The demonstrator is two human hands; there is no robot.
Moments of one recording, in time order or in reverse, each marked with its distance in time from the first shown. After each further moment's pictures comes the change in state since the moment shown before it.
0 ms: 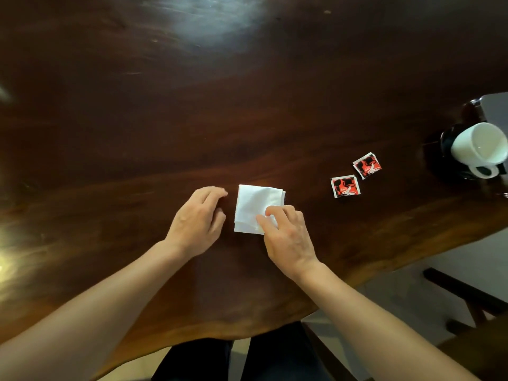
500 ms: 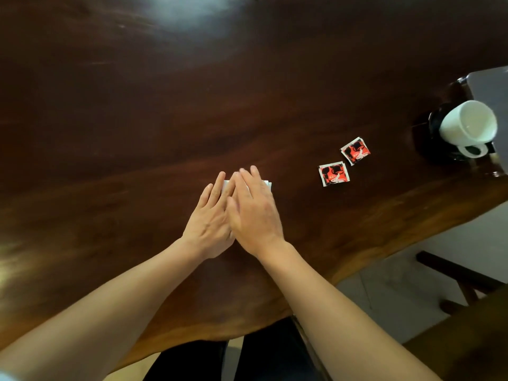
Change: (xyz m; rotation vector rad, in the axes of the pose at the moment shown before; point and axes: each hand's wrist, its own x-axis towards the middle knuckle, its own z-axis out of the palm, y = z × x) left_hand 0.012 0.019 0.060 0.383 -0.264 0.207; right_hand 0.040 -0.028 0.005 0.315 0.006 0.280
